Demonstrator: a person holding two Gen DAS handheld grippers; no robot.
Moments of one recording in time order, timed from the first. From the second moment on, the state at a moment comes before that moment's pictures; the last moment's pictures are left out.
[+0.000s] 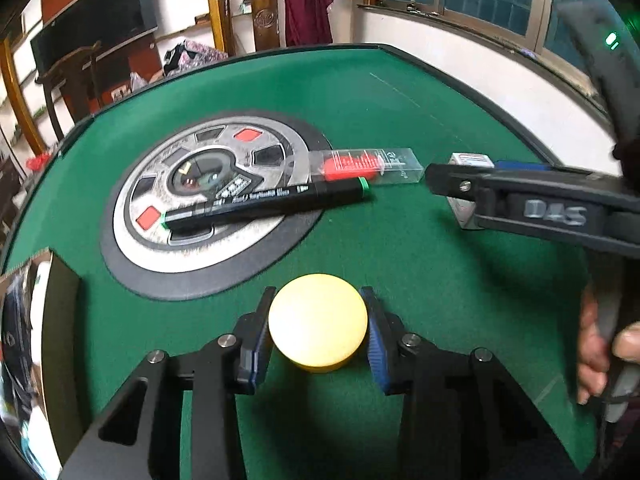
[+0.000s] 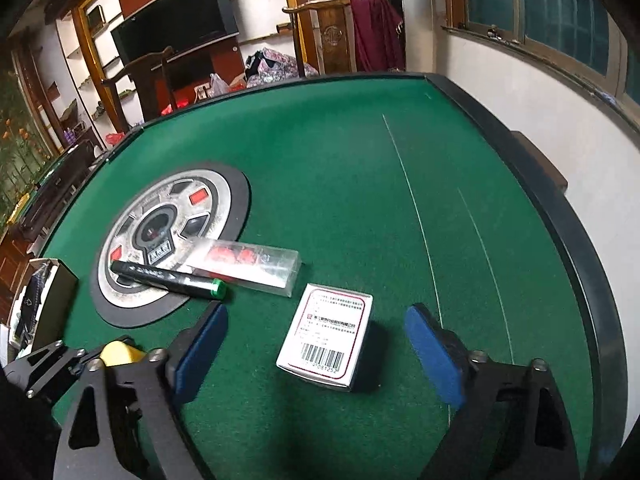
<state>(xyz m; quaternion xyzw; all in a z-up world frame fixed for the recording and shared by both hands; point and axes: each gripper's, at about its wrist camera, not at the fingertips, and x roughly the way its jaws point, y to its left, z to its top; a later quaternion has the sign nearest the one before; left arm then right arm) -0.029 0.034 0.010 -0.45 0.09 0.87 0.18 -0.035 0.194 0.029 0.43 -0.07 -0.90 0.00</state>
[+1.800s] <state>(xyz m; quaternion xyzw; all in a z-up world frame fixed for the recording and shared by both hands) 0.053 -0.291 0.029 -0.44 -0.10 0.89 -0.01 0.090 -0.174 0.036 0.44 0.09 -0.81 0.38</state>
